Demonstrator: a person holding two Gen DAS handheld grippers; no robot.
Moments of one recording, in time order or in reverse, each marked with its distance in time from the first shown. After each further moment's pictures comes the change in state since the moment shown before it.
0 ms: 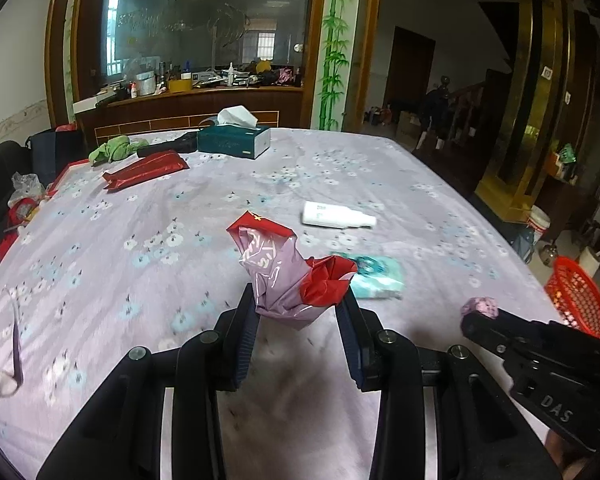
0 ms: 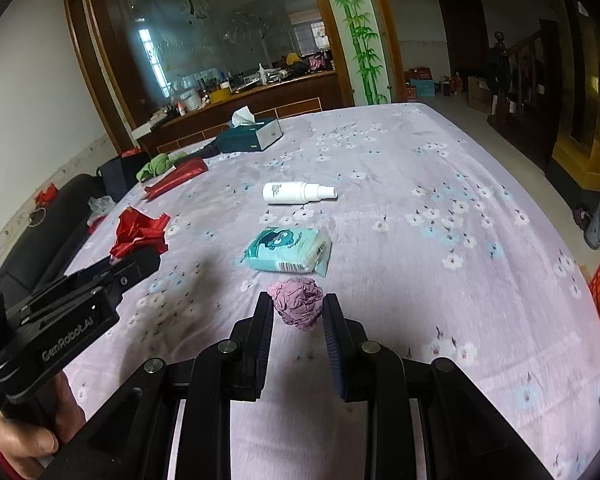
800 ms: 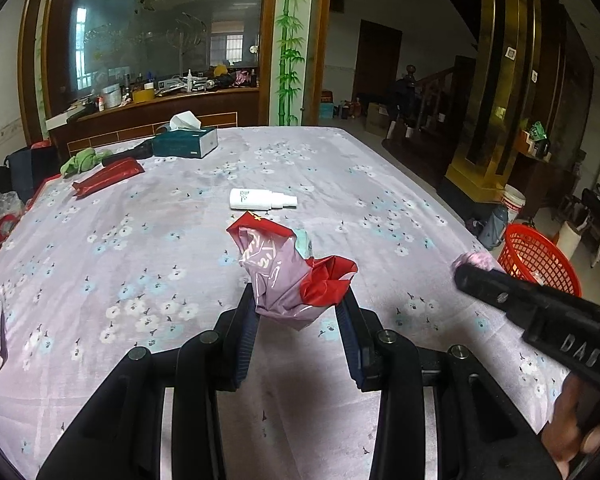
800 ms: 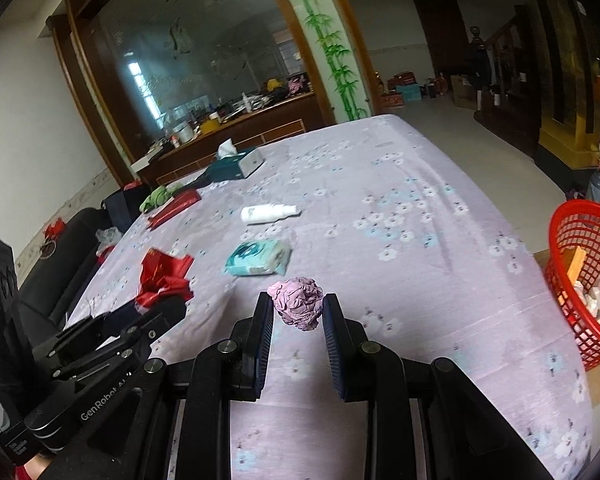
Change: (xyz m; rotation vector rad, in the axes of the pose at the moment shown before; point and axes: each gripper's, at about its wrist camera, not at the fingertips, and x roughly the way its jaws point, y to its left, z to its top) left arm -0.030 -0.076 -0.026 0.087 0.012 -0.068; right arm -0.068 -0.053 -0.011 0.095 -0.073 0.013
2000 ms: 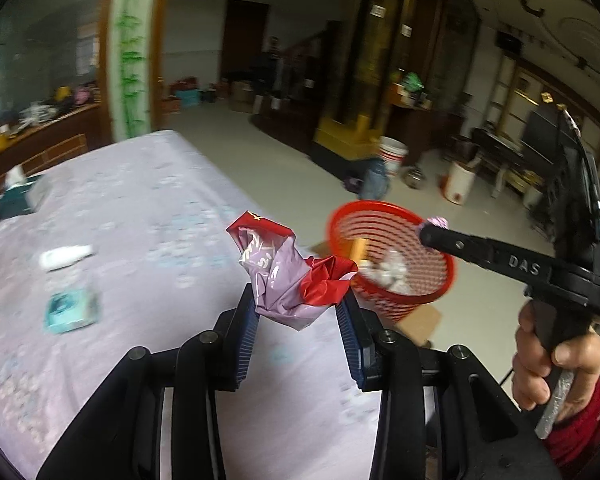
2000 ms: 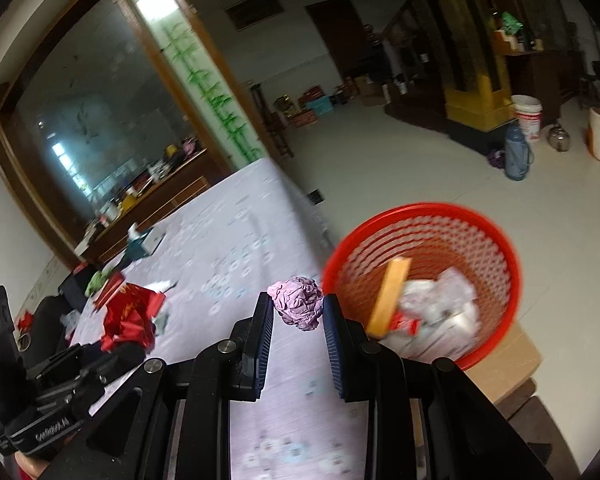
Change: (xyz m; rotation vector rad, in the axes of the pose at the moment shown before) left arm 0.012 -0.176 0.045 0.257 0.100 -0.439; right arm -0.124 -0.185 0.027 0.272 -0.108 -0.186
